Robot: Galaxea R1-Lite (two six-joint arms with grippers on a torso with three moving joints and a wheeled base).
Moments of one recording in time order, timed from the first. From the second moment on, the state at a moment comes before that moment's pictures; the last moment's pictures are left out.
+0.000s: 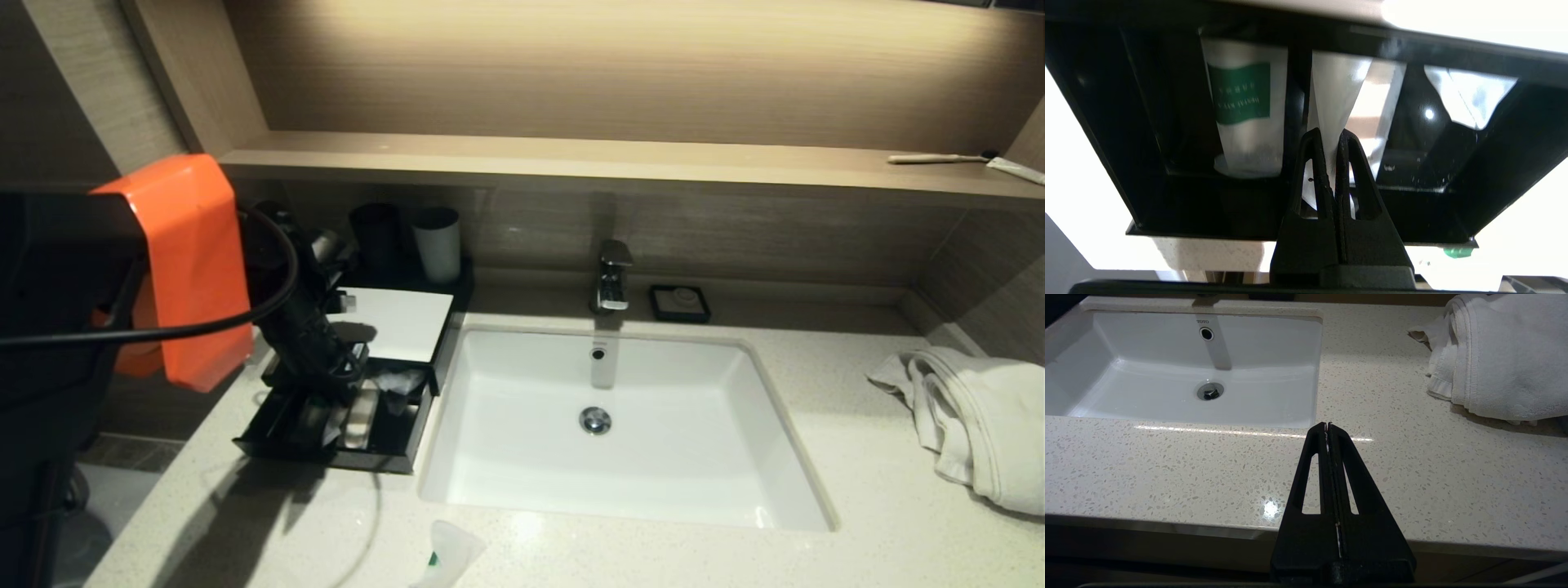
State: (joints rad) left arm -0.15 2.23 -1.94 1.05 -0.07 -0.15; right arm 0.00 0.00 0.00 0.00 0.00 0.00
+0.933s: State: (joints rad) left arm -0.15 2.23 -1.94 0.99 0.02 -0.15; right arm 0.00 0.00 0.00 0.00 0.00 0.00
